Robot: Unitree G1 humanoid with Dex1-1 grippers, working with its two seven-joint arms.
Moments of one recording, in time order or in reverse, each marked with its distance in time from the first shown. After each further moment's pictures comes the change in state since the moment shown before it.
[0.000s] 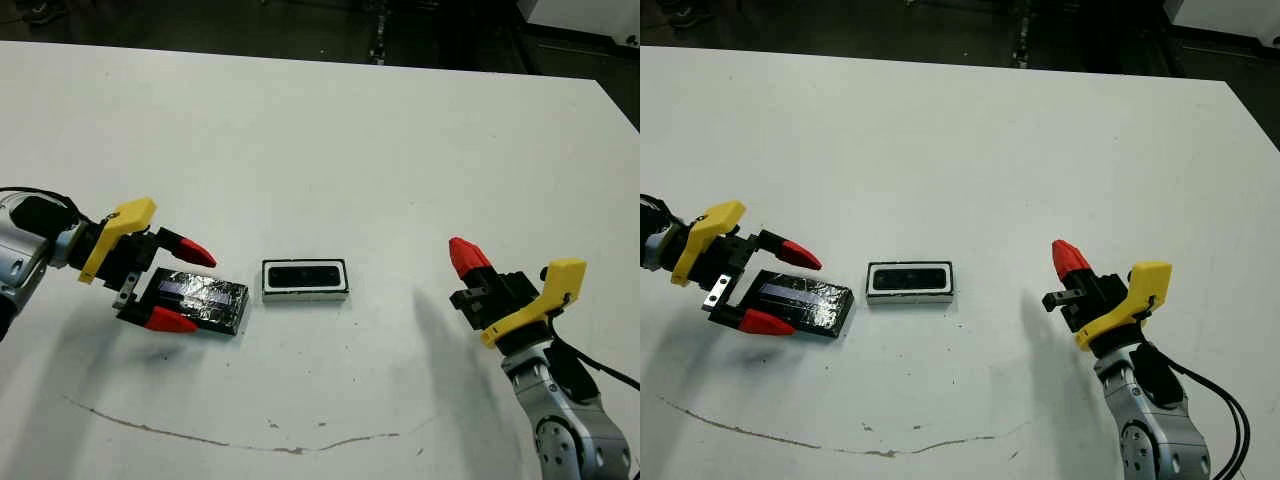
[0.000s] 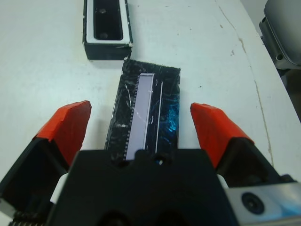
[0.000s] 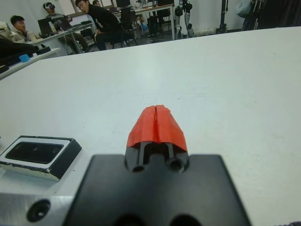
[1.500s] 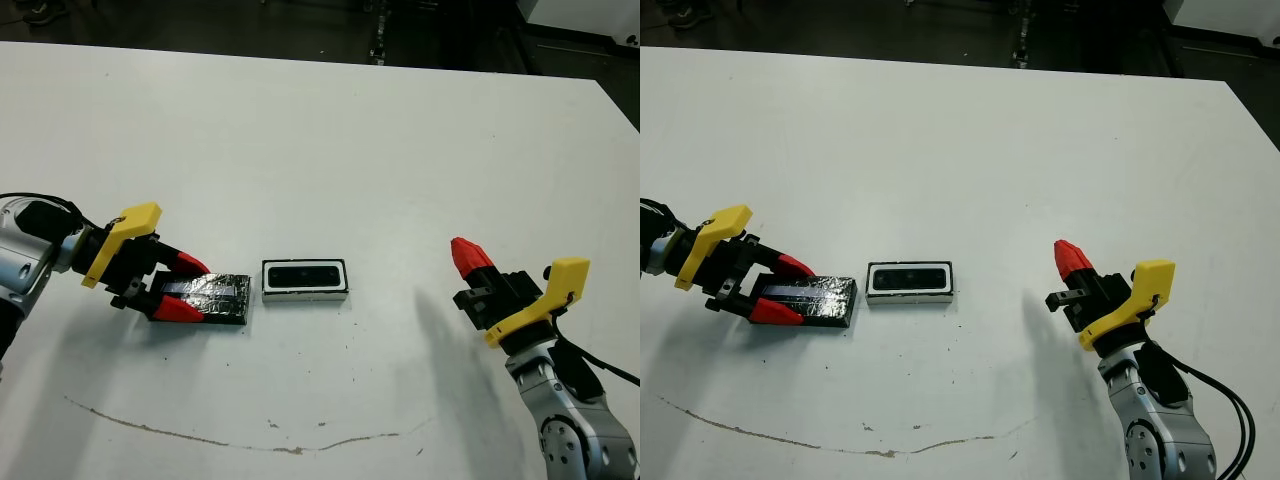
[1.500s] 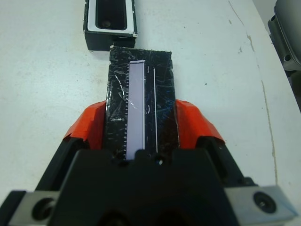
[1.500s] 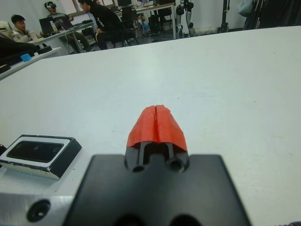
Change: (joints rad) left arm 0.044 -0.045 0.103 -0.055 0.128 0.094 -0.003; right arm -0.002 -0.014 -0.006 0.003 0.017 0.009 0.009
